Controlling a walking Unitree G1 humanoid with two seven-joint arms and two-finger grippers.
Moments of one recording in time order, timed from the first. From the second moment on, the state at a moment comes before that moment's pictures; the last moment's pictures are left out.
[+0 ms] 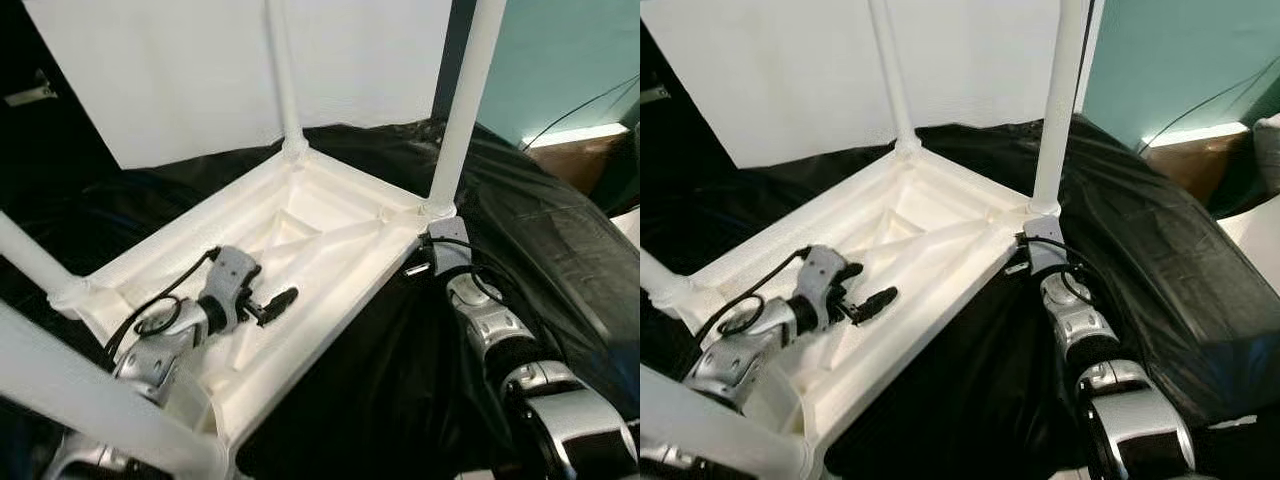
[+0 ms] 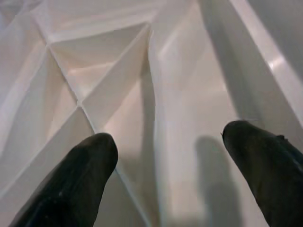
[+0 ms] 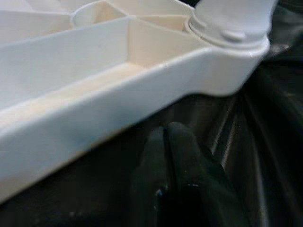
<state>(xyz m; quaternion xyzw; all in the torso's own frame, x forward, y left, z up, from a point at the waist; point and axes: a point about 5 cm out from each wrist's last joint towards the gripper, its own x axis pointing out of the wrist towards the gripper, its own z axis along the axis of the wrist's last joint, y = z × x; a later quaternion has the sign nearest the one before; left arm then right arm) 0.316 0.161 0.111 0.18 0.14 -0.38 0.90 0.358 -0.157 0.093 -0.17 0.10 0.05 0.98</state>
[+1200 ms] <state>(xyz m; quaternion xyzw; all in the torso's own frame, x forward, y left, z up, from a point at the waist) 0.308 0.127 0.111 0.04 0.08 -0.41 0.91 0.381 -0.165 0.119 -0.23 0.09 0.08 0.96</state>
